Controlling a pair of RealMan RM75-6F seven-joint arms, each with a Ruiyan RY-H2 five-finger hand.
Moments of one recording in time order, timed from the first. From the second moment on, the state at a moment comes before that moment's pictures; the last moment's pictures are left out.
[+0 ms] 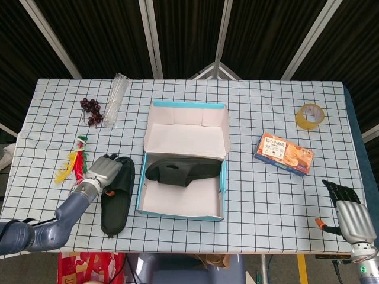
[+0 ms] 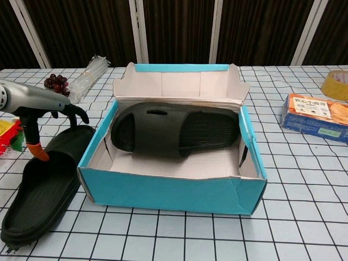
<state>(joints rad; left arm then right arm) -1.07 -1.22 0.08 -1.81 0.43 0.84 0.71 0.09 -1.03 0.03 -1.75 -1.37 1.32 -0.05</state>
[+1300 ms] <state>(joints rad) -1.10 -1.26 0.13 -1.76 0.42 0.84 0.70 0.08 -1.02 0.03 -1.77 -1.38 1.34 -0.06</state>
